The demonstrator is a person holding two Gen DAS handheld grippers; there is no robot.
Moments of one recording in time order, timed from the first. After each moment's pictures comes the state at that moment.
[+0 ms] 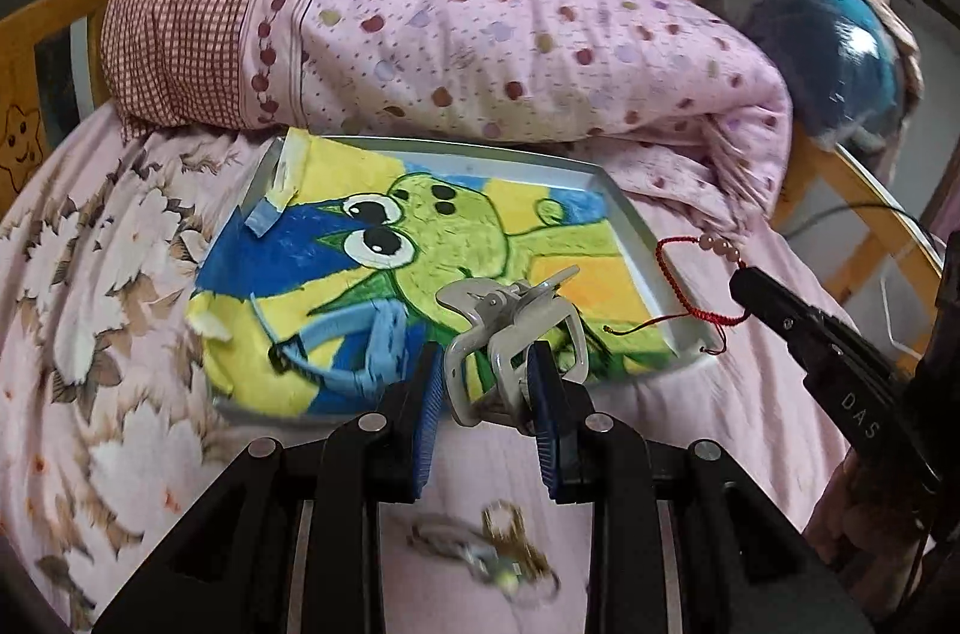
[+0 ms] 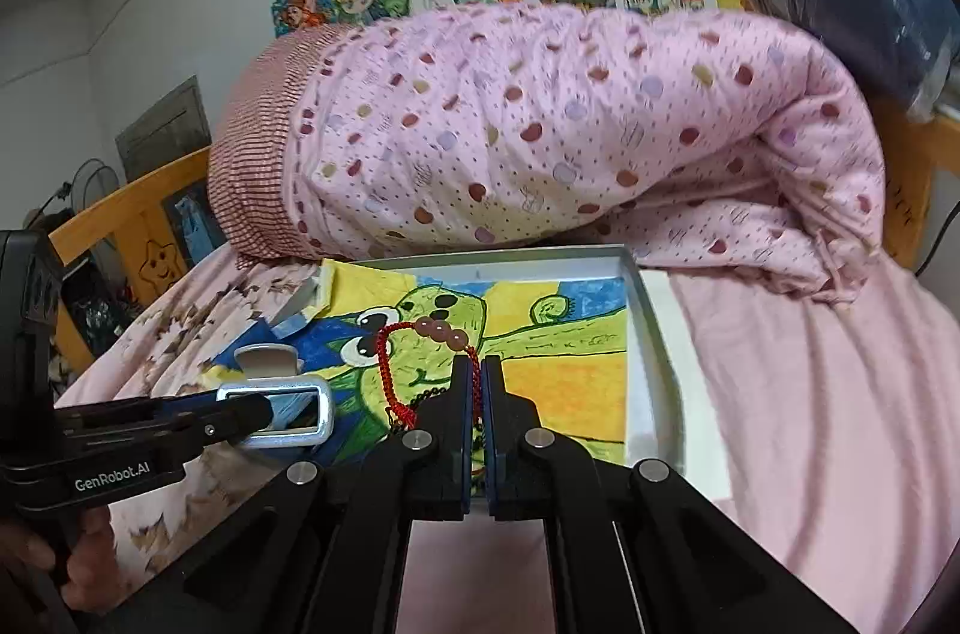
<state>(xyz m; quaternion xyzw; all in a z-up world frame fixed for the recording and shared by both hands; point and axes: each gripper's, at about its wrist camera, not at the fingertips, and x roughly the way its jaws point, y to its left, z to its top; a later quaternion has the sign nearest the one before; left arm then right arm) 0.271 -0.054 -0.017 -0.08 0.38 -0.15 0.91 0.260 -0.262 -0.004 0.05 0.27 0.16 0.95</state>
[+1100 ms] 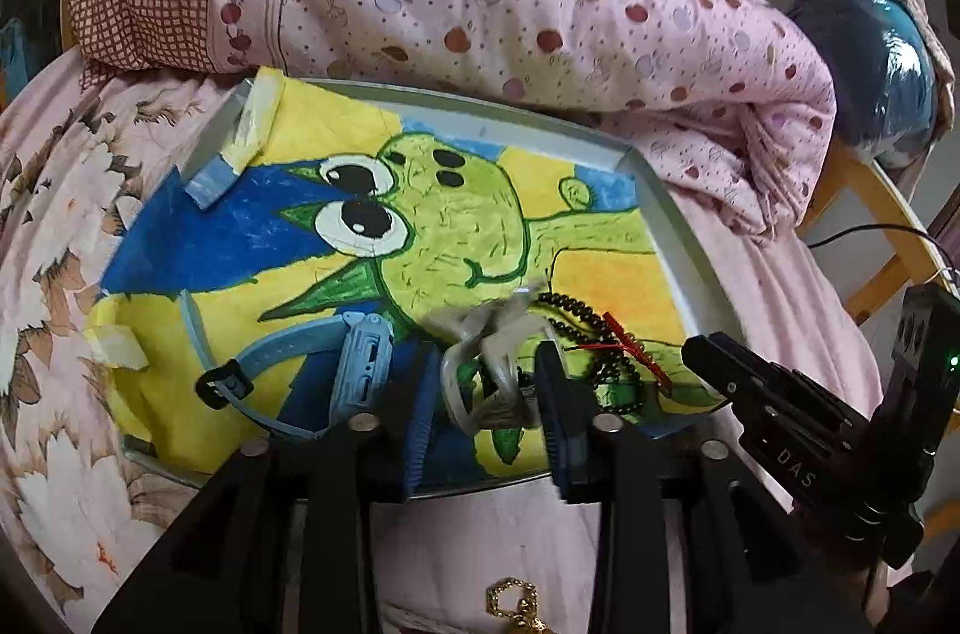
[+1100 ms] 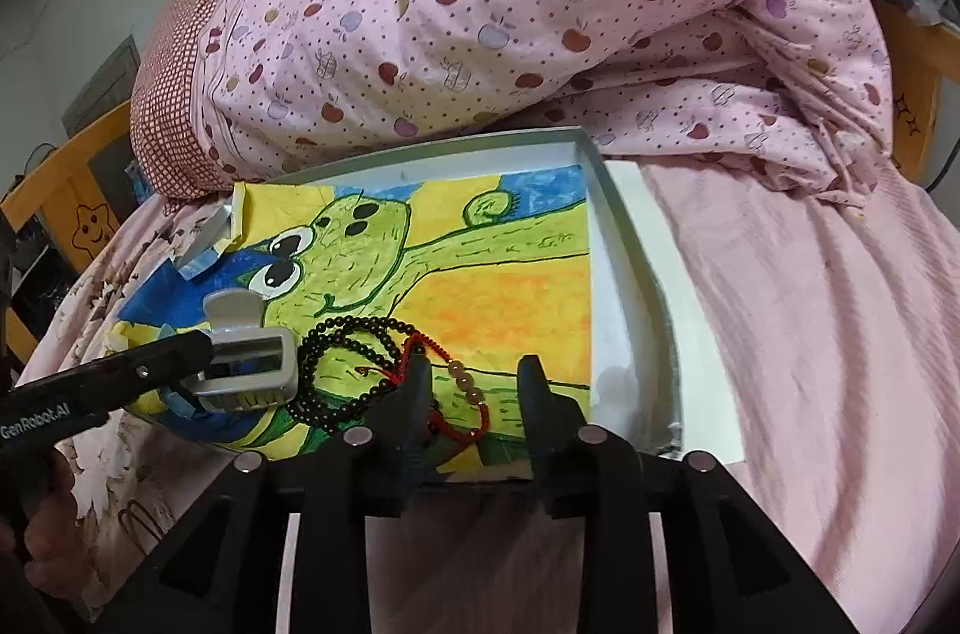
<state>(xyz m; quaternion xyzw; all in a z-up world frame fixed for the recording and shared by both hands) 0.318 -0.057 -0.052 -0.11 0.42 -0.15 0.89 0.300 -0.280 -0.059 0.05 0.36 0.11 0.92</state>
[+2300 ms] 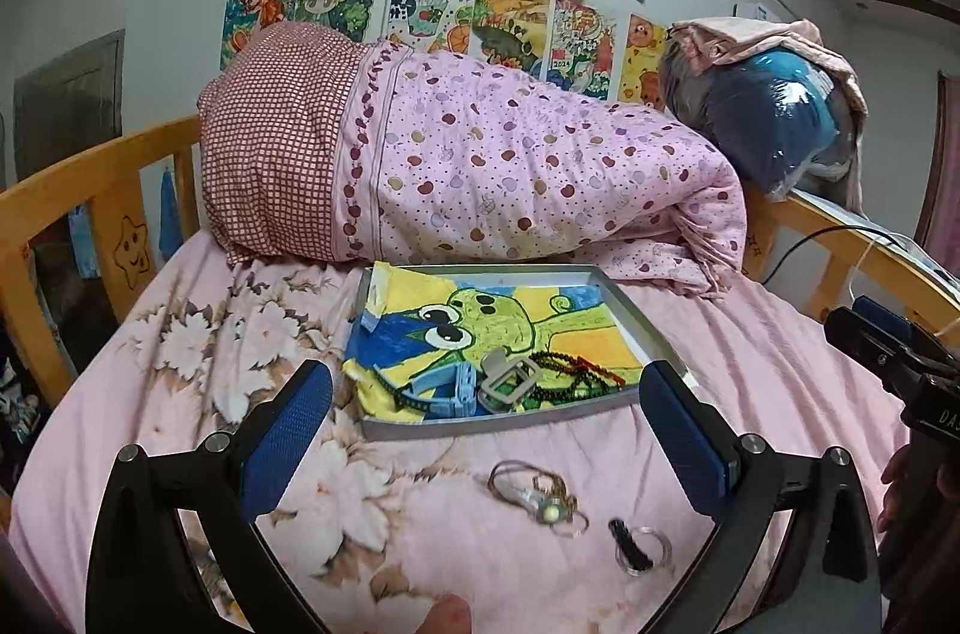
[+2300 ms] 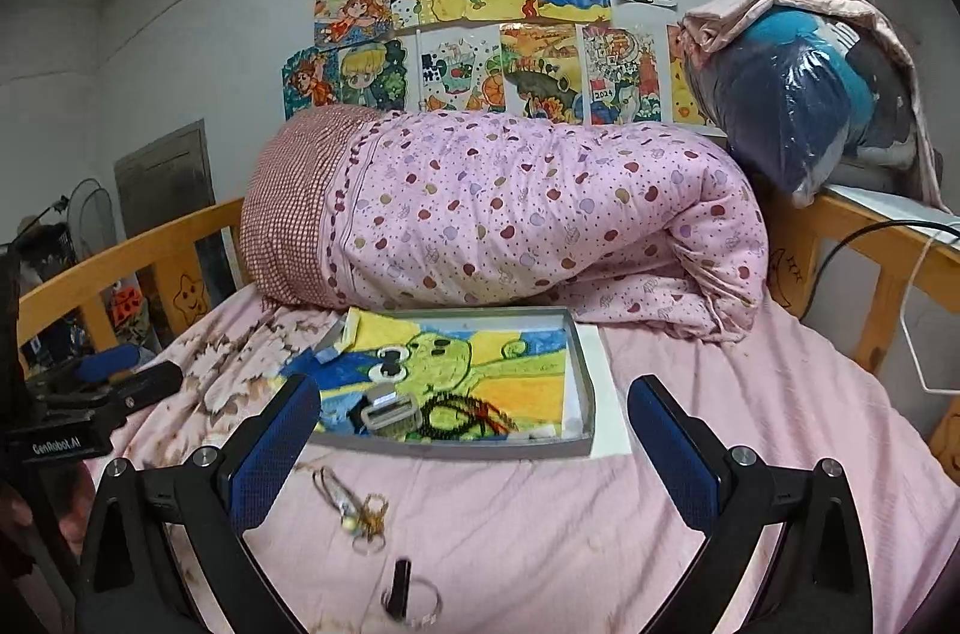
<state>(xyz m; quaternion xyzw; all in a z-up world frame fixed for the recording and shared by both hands) 0.127 -0.012 0.055 -0.03 0.22 -0.13 0.97 0.093 -0.274 0.073 0.02 0.19 0.11 0.98</state>
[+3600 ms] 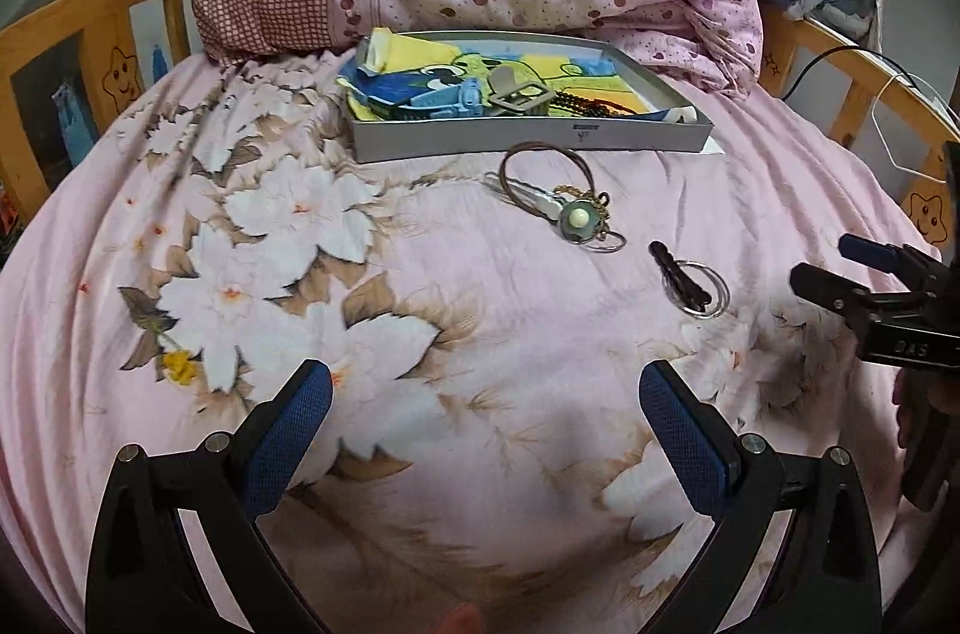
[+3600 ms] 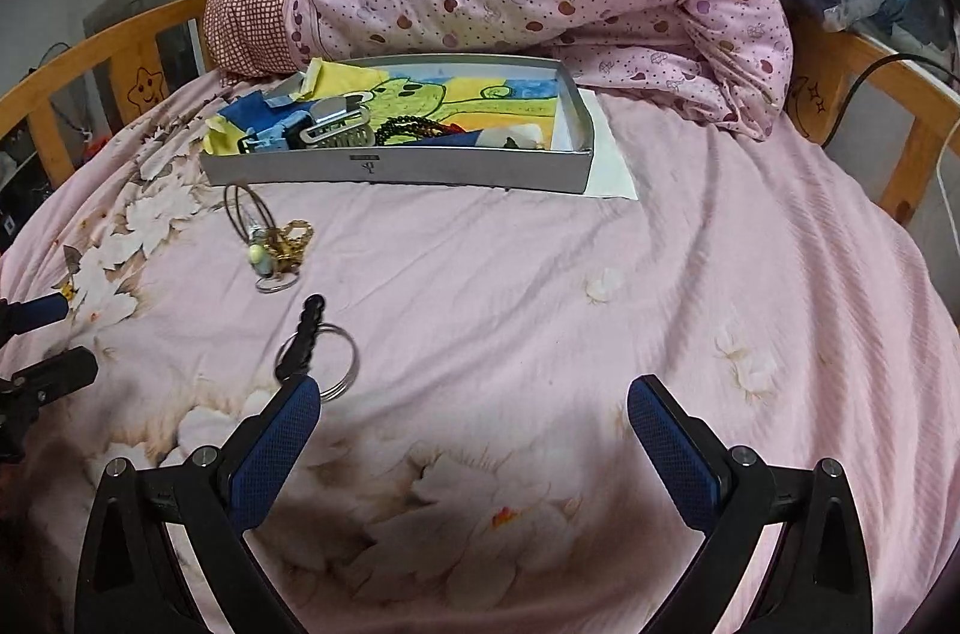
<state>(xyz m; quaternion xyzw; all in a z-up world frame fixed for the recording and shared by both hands) 0.088 -0.023 -0.070 0.01 0.39 -0.12 0.91 0.110 -0.280 -0.070 -0.04 0.39 0.10 0.91</state>
